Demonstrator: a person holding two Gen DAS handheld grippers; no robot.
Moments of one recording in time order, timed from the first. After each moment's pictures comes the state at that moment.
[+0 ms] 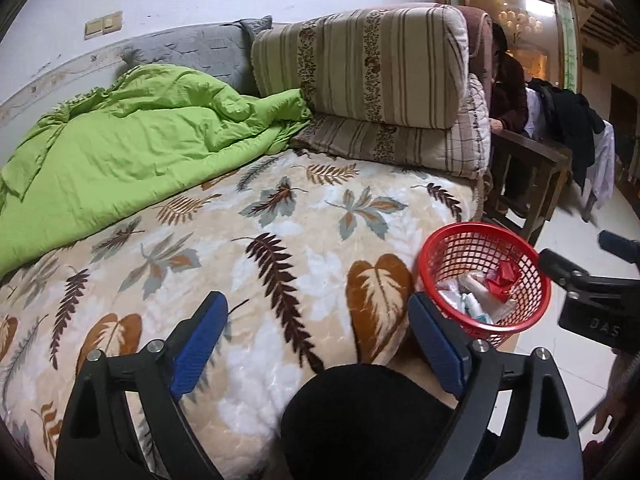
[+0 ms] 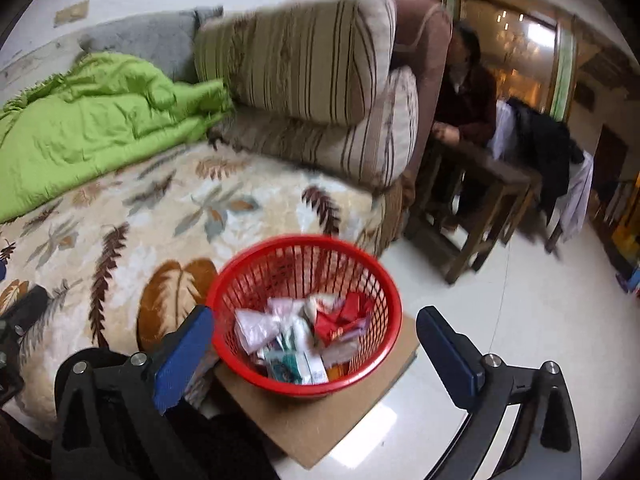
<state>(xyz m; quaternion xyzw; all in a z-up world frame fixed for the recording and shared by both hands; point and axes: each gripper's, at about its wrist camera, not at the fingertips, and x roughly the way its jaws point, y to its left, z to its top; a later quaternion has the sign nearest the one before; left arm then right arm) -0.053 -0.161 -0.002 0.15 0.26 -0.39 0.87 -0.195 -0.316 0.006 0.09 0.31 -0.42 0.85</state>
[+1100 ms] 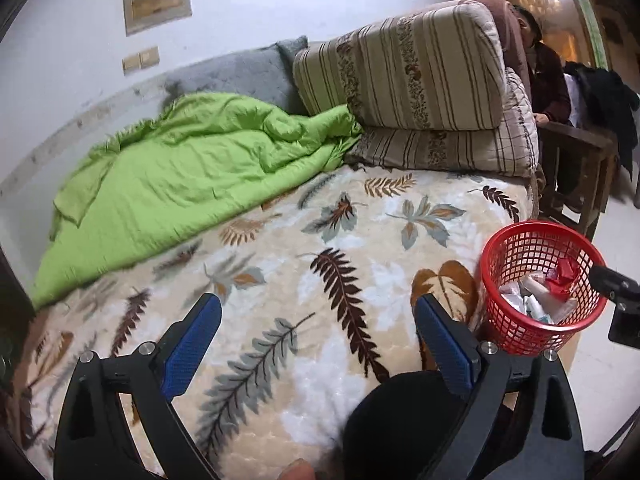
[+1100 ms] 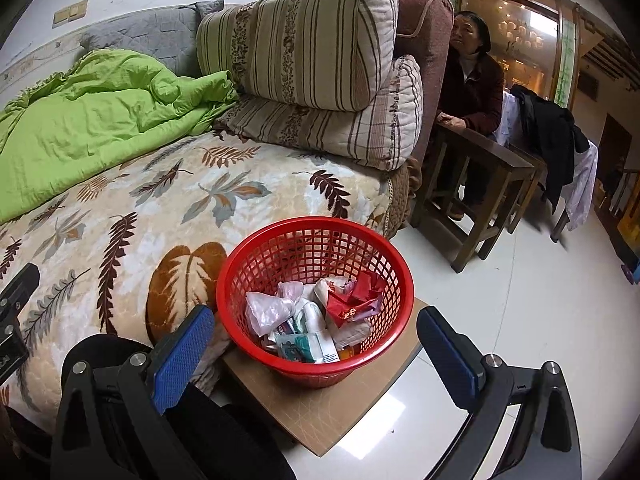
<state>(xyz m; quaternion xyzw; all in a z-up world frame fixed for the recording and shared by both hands) -0.058 -0.155 -0.002 0.20 0.19 -0.30 0.91 -0.194 -0.310 -0.007 0.12 0.33 -0.41 0.84</state>
